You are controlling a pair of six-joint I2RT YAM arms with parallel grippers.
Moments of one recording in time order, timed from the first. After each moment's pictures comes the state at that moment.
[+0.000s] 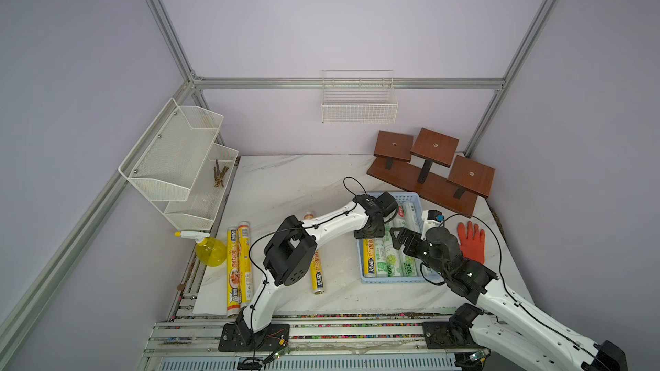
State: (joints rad) left arm -0.90 2.14 1.81 -0.96 -0.18 -0.95; right arm 0.60 0.79 0.52 -0.26 0.16 0.80
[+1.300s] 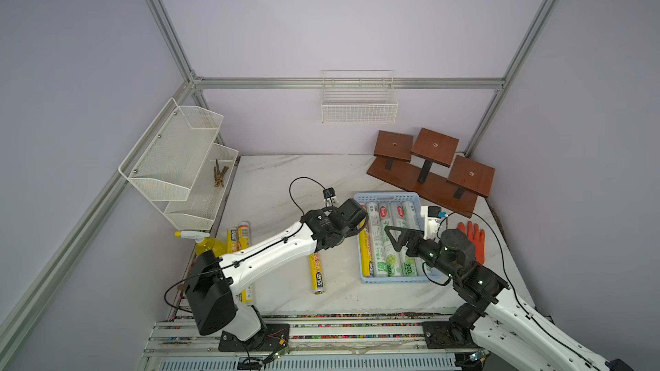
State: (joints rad) left arm -0.90 1.45 1.24 -0.77 -0.47 -1.04; right arm 0.59 0.73 0.52 -0.10 -0.15 0.76
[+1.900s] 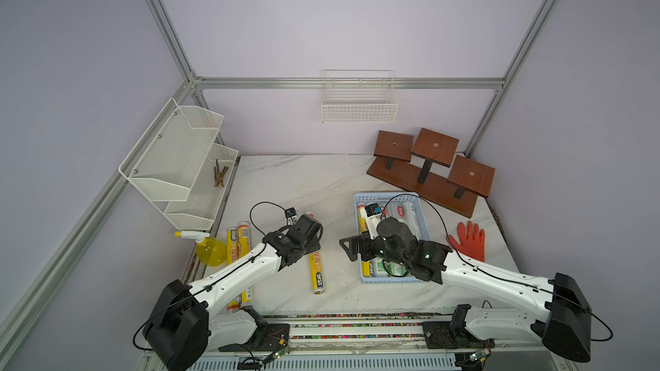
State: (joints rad) left arm -0.65 1.28 0.82 -0.62 -0.32 -0.88; right arm 0.97 1.25 0.86 -0.19 0.09 0.58
